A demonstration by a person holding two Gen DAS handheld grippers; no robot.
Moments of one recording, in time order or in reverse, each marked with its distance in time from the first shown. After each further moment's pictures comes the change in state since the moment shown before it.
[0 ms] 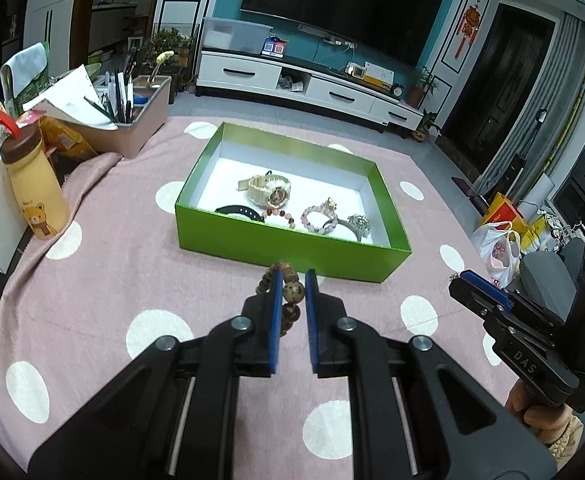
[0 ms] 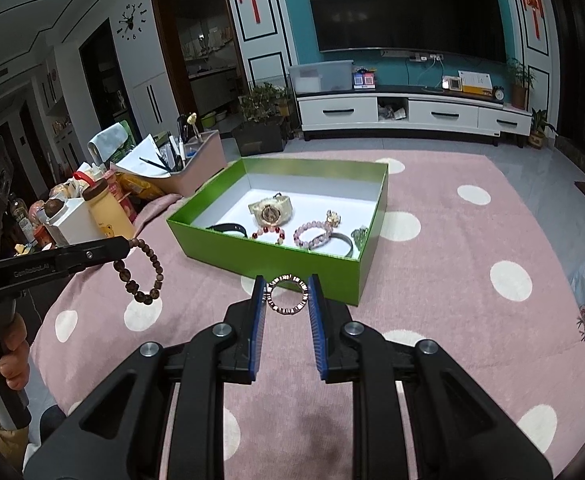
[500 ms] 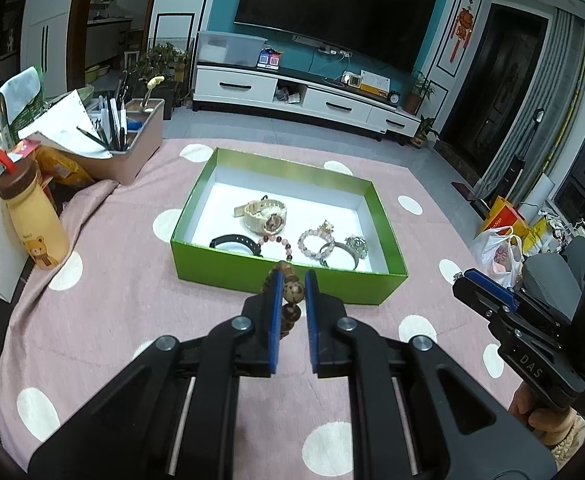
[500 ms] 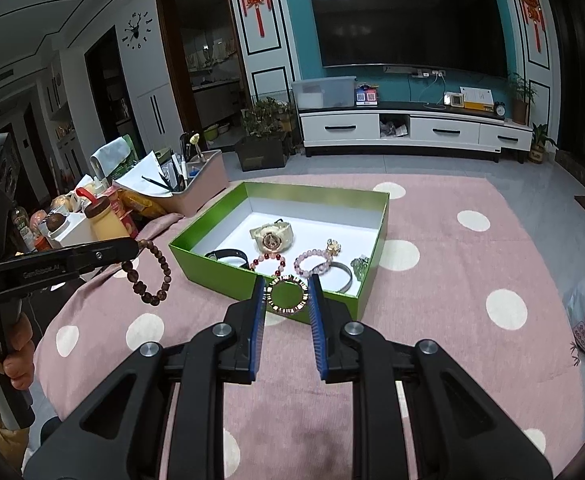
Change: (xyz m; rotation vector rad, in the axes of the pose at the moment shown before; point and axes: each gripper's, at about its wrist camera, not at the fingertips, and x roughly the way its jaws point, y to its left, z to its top) left arm 0.002 -0.006 0.024 0.035 -0.035 0.007; right arm -0.002 0.002 0.019 -0.020 -0.046 -0.001
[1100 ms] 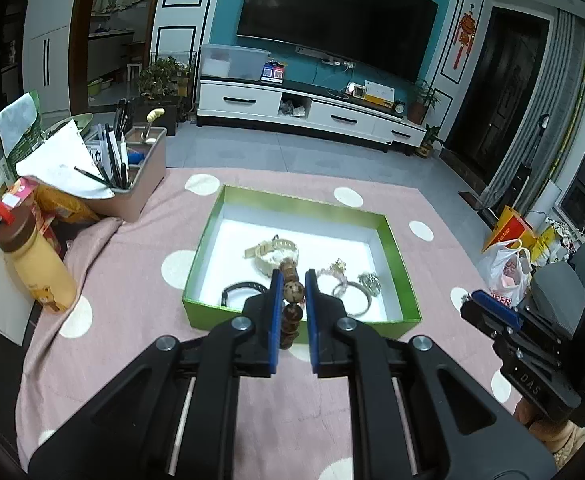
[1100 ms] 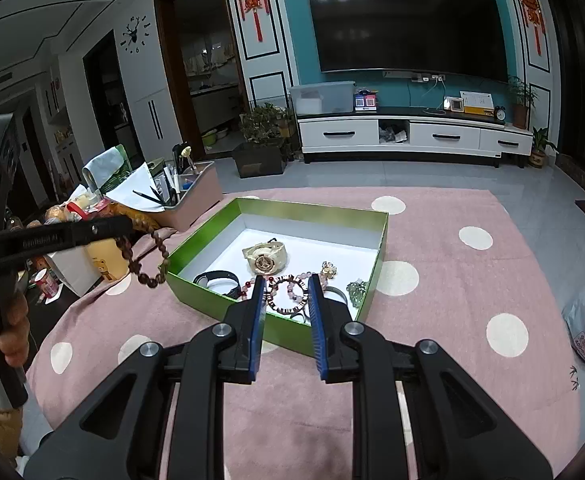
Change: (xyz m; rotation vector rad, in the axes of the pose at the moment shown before) left arm 0.014 0.010 0.051 0.014 -0.035 0.027; right arm 0.021 -0.012 0.026 0.003 -0.010 -0.003
